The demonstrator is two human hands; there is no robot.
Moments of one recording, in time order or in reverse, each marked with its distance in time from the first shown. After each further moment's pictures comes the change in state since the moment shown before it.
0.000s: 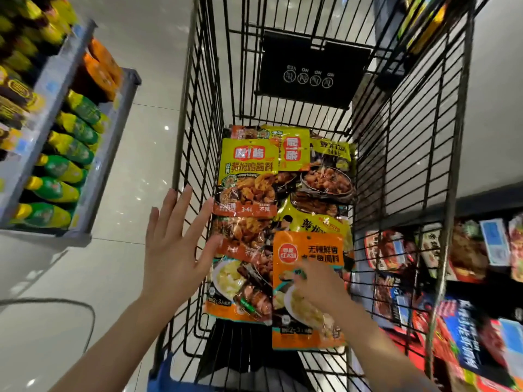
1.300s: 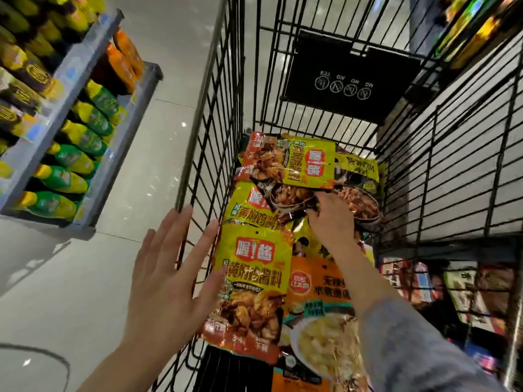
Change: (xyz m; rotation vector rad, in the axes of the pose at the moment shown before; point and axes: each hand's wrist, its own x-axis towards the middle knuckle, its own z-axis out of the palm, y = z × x) left_hand -0.004 0.000 -0.002 -0.007 0.020 -0.064; right_hand 0.153 -0.019 -0.072 -0.107 0.457 0.030
